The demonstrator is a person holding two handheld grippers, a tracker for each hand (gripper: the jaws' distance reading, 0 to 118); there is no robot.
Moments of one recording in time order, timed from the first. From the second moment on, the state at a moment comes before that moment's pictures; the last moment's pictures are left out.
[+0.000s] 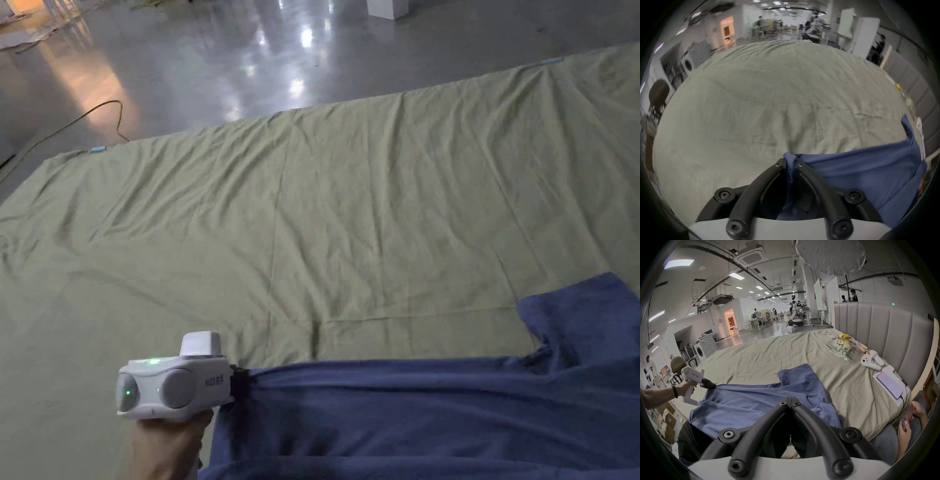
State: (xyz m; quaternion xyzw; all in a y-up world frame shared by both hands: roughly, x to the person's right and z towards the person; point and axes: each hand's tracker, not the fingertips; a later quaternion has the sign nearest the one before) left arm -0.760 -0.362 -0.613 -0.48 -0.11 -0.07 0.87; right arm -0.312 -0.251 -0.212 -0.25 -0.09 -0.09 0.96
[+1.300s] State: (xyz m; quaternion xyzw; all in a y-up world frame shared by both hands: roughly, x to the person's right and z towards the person) left arm -0.823 -0.243 -0.471 -0.35 -0.17 0.05 0.92; right arm -0.215 -0.258 -0.327 -0.35 -0.10 -0.10 0.93
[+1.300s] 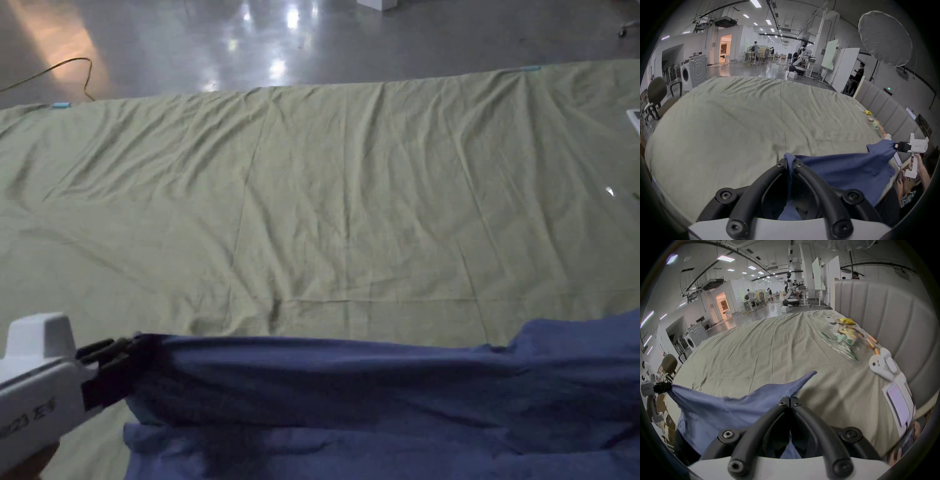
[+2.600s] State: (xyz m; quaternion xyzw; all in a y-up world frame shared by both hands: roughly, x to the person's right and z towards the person) left arm -0.766 -0.149 -0.269 -0.06 -0.13 -0.07 0.99; right arm -0.365 -0.169 -0.197 -0.06 -0.05 0.03 1.00
